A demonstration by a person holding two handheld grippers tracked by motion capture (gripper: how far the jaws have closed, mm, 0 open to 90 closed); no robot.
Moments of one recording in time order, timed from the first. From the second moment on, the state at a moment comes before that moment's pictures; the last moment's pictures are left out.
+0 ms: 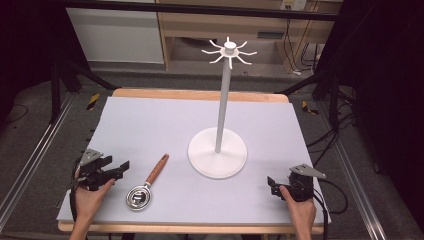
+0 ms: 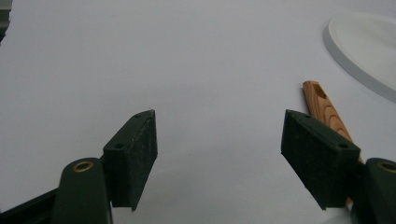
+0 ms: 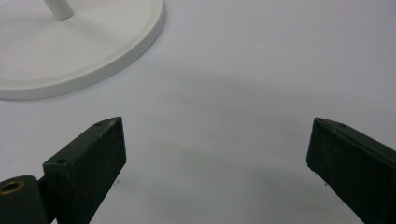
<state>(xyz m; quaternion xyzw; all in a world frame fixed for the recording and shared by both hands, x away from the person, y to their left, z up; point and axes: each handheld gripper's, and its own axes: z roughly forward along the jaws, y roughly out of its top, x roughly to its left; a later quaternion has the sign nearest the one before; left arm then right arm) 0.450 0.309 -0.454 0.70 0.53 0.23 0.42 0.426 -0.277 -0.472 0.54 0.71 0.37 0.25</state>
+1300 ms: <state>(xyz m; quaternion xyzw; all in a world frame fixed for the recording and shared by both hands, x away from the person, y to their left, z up) 0.445 0.246 -0.428 0.79 0.44 0.19 0.39 0.425 -0.258 -0.467 0.51 0.73 0.37 0.25</state>
